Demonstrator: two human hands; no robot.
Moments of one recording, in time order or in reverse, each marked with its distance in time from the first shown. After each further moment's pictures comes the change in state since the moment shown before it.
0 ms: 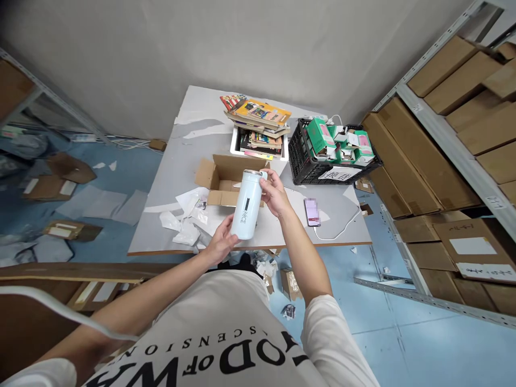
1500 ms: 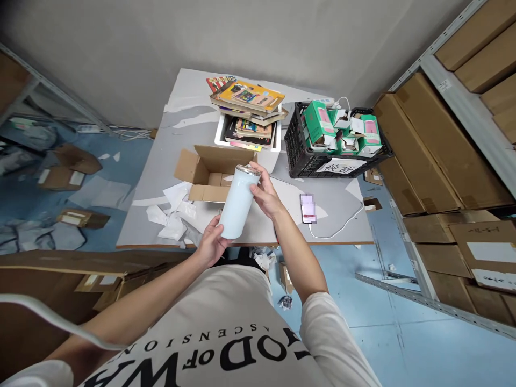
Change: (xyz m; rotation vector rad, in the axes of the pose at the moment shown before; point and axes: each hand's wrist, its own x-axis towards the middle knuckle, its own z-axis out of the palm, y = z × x) left_hand 0.015 -0.027 0.048 -0.285 0.263 -0.143; right_hand 0.005 0.013 -0.056 0.083 -0.182 -0.089
